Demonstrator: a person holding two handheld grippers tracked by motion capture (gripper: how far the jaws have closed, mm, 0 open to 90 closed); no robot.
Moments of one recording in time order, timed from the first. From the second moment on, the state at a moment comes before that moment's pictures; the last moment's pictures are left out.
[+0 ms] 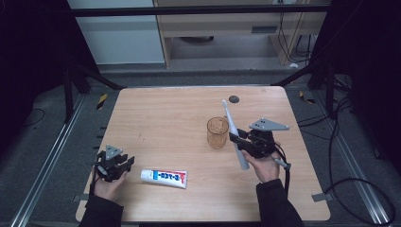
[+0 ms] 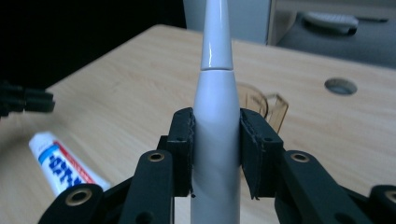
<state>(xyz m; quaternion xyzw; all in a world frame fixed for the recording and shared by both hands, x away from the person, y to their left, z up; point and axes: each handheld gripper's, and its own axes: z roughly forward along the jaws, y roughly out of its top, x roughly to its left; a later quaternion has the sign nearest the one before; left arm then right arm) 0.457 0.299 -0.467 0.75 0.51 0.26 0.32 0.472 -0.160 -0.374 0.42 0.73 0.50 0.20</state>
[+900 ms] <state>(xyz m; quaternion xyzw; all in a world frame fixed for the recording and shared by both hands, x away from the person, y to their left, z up) 0.456 0.302 -0.463 0.74 0.52 0.26 0.33 0.513 -0.133 -0.356 0.45 0.60 0.60 0.28</state>
